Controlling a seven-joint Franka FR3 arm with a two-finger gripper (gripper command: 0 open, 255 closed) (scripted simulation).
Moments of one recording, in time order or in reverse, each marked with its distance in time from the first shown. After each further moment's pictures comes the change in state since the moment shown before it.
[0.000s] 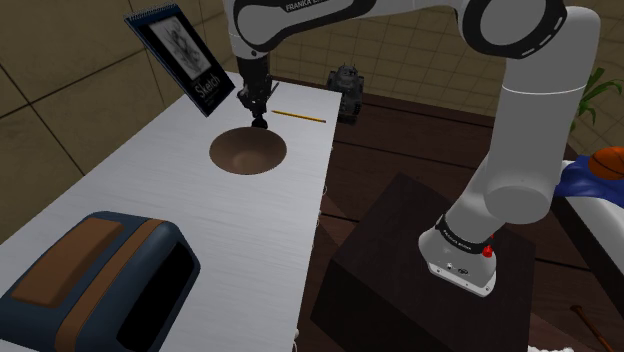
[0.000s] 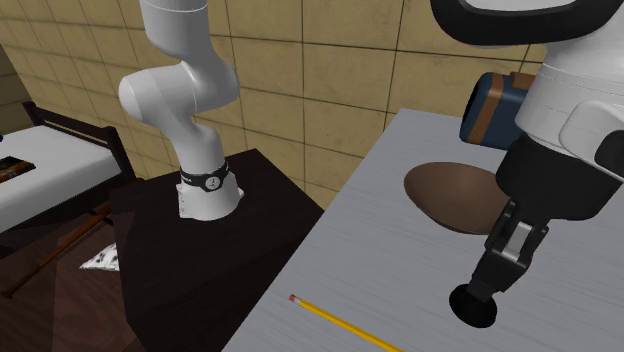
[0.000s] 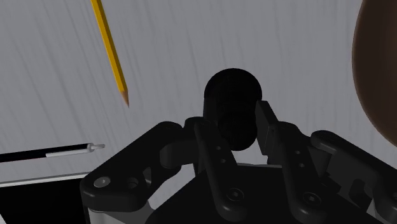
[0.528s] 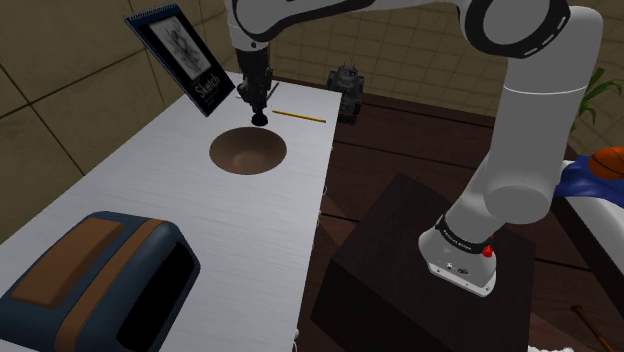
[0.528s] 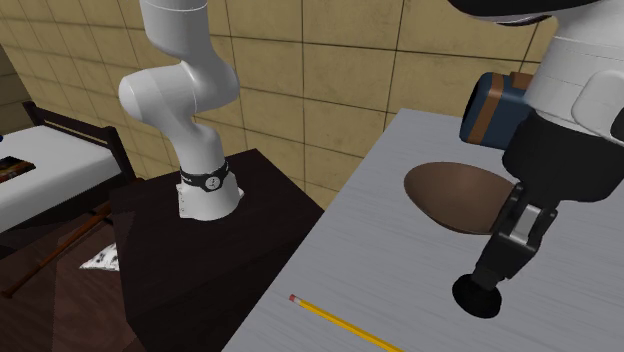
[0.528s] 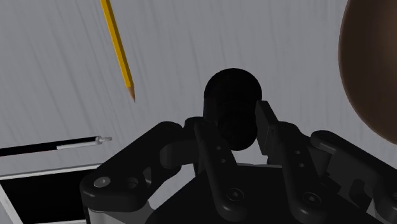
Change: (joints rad) arm 0.001 -0.010 0.001 0.033 0.003 -0.046 -0.004
